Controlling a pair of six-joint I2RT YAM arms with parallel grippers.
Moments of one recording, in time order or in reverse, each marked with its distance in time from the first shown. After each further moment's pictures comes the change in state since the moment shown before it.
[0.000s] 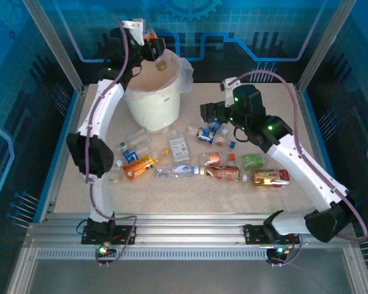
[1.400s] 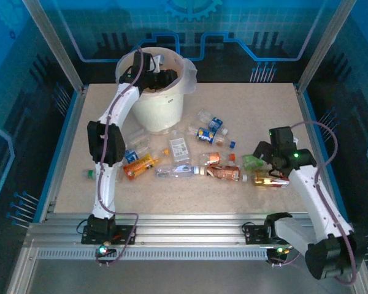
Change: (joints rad) left arm -0.027 0.248 0.039 -0.240 0.227 -0.242; right arm -0.448 -0.327 -0.529 -0.397 0.096 0.457
